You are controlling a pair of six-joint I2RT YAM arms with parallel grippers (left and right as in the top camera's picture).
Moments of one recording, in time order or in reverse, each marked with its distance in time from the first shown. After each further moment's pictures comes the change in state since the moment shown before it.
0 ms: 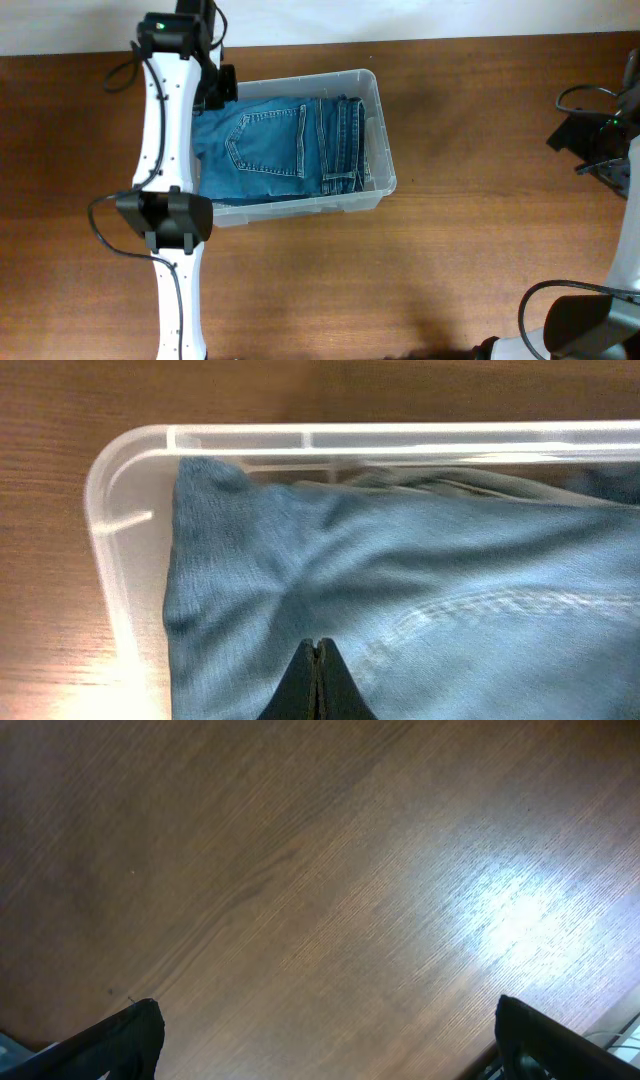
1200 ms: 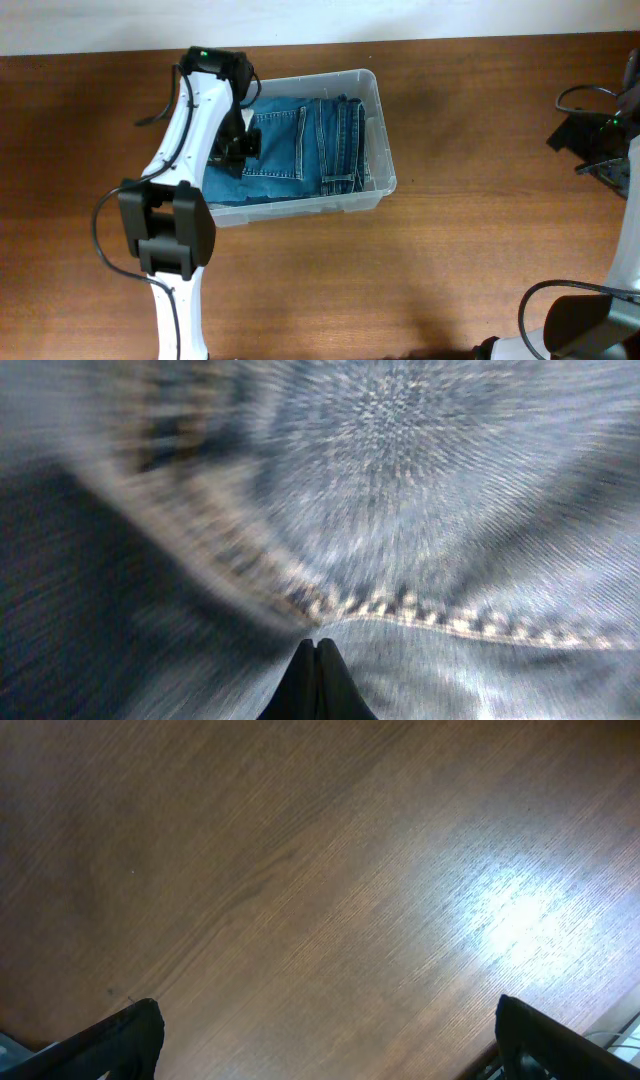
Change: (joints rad) left arm -0.095 -0.244 -0.659 -0.017 0.019 0.024; right arm 0.000 0.000 0.000 0.000 0.000 0.001
